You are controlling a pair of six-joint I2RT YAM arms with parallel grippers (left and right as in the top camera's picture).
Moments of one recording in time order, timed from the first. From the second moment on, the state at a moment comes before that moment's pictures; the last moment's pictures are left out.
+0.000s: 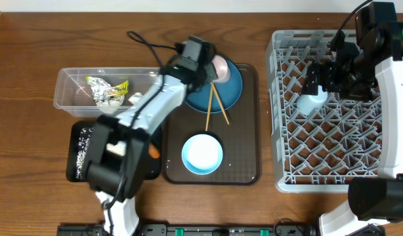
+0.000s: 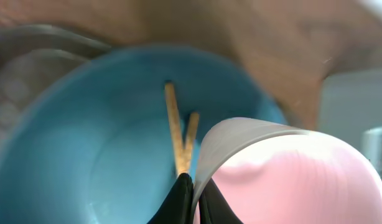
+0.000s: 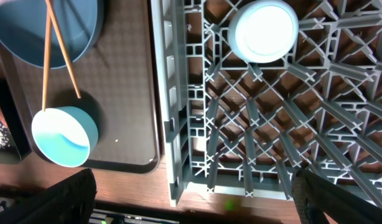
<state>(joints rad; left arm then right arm) -0.40 1.94 1.44 -0.37 0.06 -0.78 -0.04 1.77 1.98 -1.66 -0.19 0.04</state>
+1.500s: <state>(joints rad) -0.08 1.37 1.44 -0.74 1.16 -0.67 0.14 1.77 1.98 -1.69 -1.26 -0.61</state>
